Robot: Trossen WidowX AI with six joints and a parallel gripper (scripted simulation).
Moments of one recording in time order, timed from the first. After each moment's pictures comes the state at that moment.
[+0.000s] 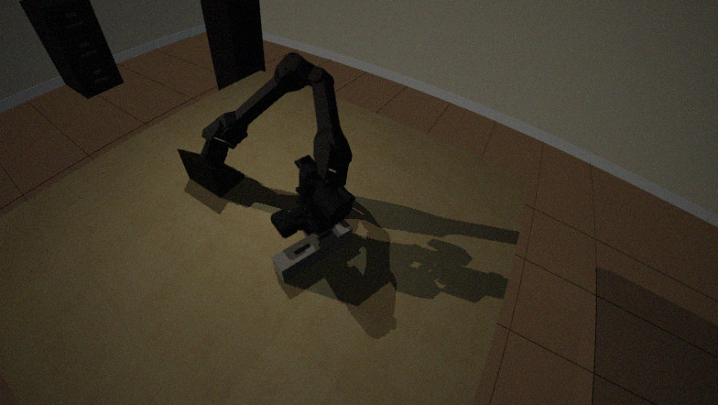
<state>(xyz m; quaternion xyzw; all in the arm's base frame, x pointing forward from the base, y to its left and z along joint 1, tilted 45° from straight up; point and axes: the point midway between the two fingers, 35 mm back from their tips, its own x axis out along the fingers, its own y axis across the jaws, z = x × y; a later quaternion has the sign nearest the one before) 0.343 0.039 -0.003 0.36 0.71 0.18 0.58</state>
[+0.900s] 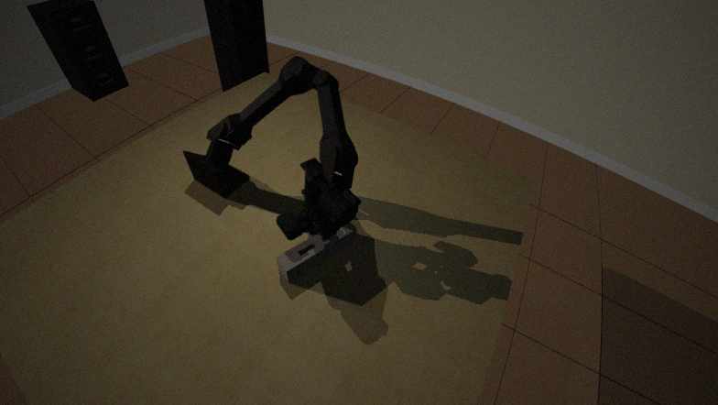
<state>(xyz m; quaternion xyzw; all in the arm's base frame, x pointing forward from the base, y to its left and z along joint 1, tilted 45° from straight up) 0.349 0.037 -0.004 0.36 0.72 0.17 0.57</state>
